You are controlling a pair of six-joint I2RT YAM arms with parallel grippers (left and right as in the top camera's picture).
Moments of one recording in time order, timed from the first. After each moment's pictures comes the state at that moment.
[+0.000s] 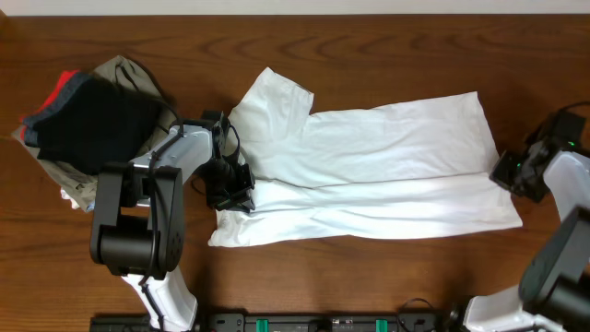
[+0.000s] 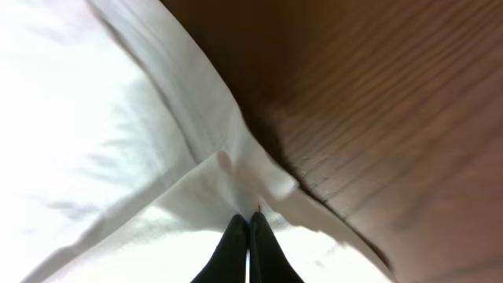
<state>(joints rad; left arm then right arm) -0.13 1.94 1.11 -0.99 0.44 -0.35 -0.45 1.67 1.03 -0.67 -0.01 0.18</state>
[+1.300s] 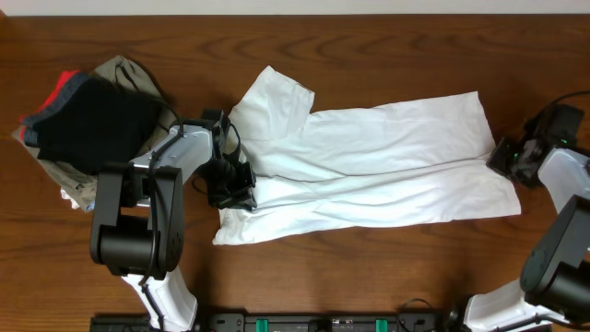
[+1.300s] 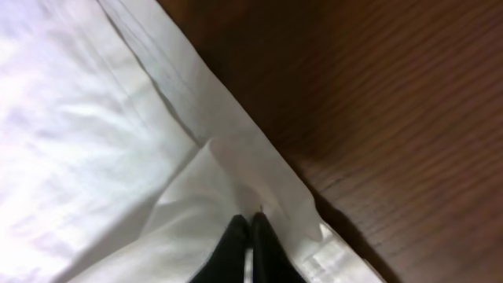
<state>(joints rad) -0.13 1.94 1.11 -0.97 0.46 -0.35 -0.43 1.76 1.03 -0.51 -0.07 0.19</state>
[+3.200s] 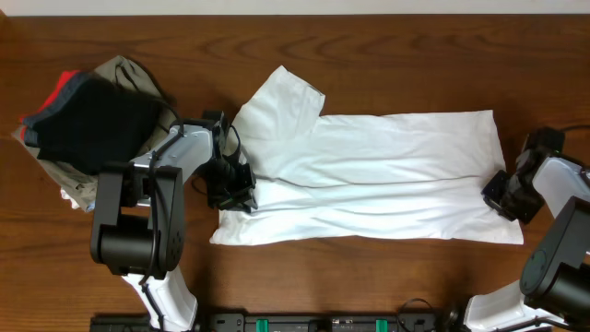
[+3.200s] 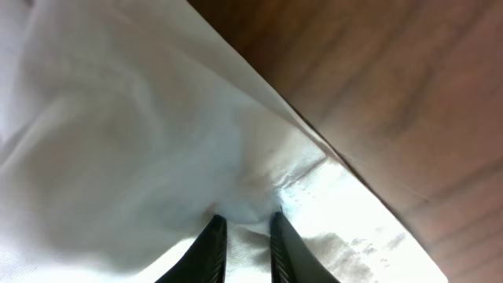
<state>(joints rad) -0.13 1.94 1.11 -1.01 0.46 -0.35 -0.44 1.74 0.93 -0.75 0.12 0.35</state>
